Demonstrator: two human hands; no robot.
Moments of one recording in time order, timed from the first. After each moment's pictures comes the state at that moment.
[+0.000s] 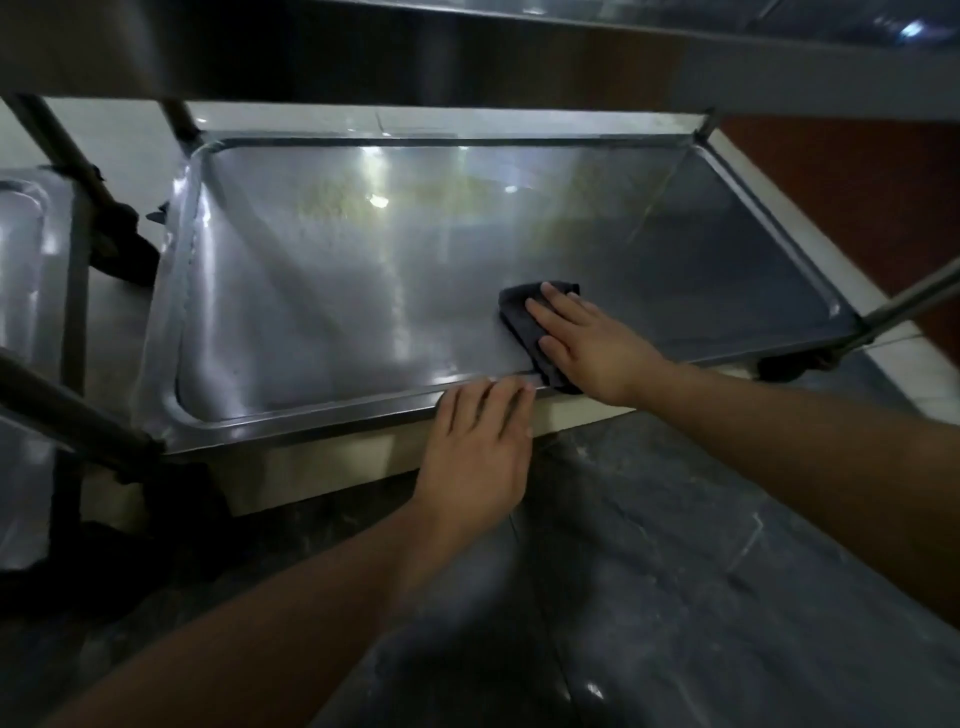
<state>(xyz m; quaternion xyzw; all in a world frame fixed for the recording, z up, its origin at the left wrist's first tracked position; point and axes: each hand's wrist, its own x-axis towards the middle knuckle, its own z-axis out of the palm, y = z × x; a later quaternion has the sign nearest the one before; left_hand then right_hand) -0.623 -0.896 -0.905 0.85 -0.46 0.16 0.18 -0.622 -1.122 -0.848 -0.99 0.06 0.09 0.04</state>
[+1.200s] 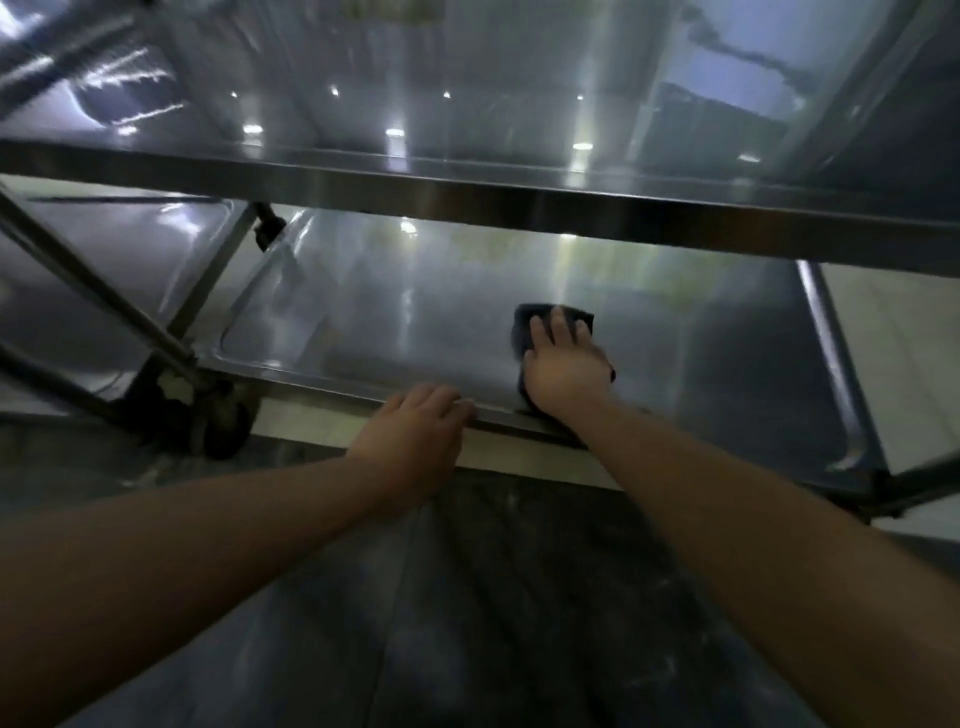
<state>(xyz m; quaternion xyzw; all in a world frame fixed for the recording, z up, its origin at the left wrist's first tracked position) -0.673 -1.006 -0.801 0.95 -0.30 -0.08 -0.02 -0.608 -1.224 -0.833 -0.99 0.05 0.11 0.10</state>
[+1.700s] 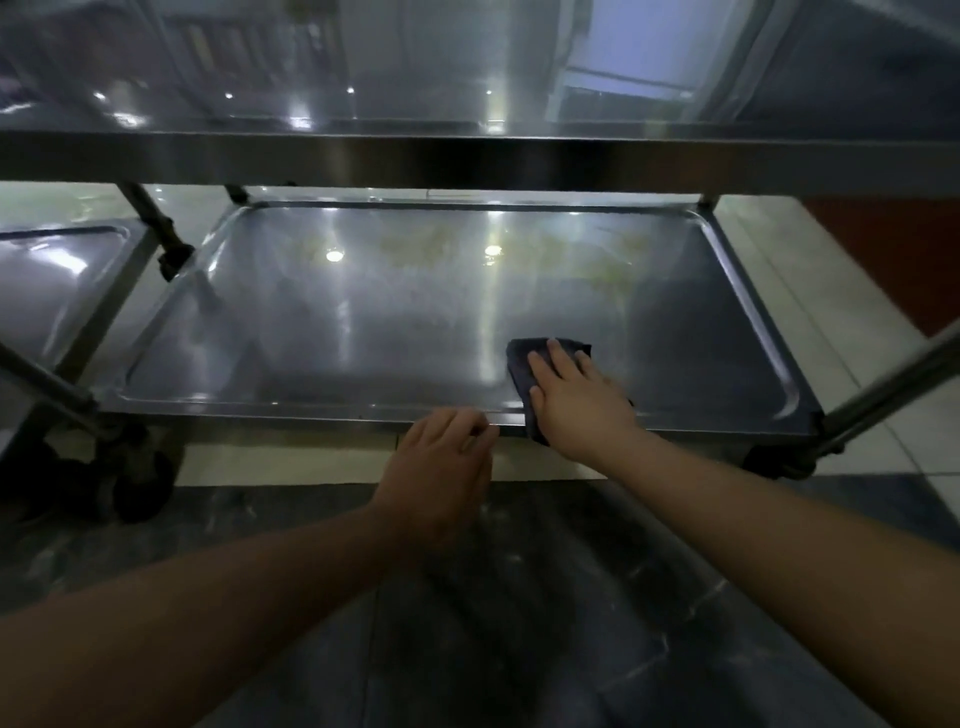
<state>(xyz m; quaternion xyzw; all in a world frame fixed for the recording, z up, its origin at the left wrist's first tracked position) -0.689 -1.043 -0.863 0.91 -0.41 0.02 0.07 -0.685 -1.263 -0.839 -0.99 0.04 0.09 0.07</state>
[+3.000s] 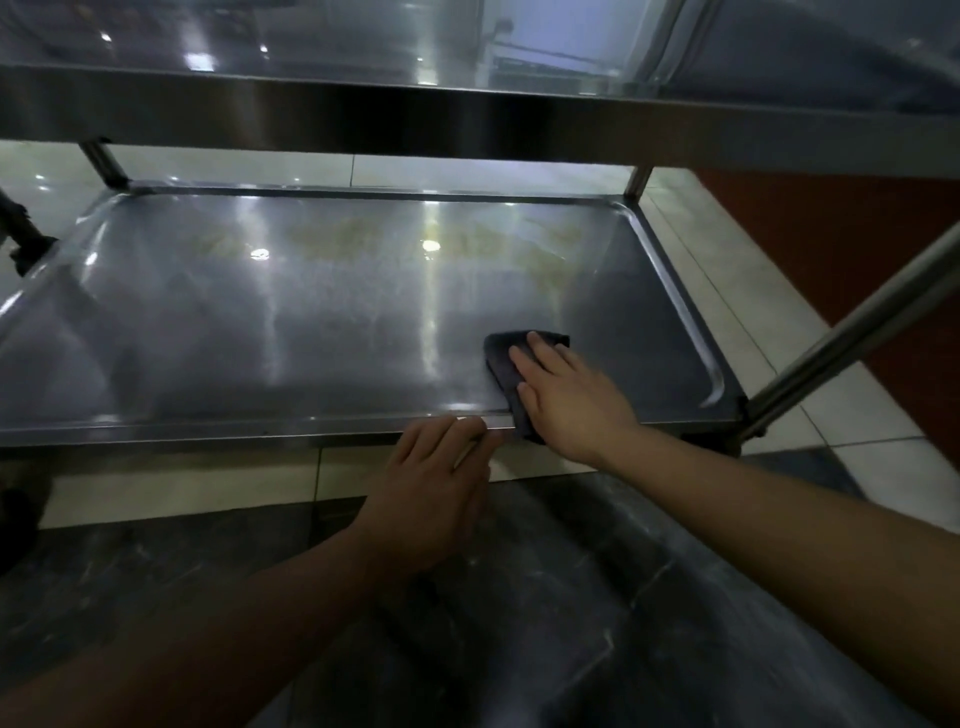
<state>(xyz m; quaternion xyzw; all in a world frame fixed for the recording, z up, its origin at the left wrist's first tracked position) -0.696 -1.097 -0.898 0.85 -0.49 0.17 0.11 -0.704 -1.324 -0.849 -1.00 0.05 0.05 0.05</state>
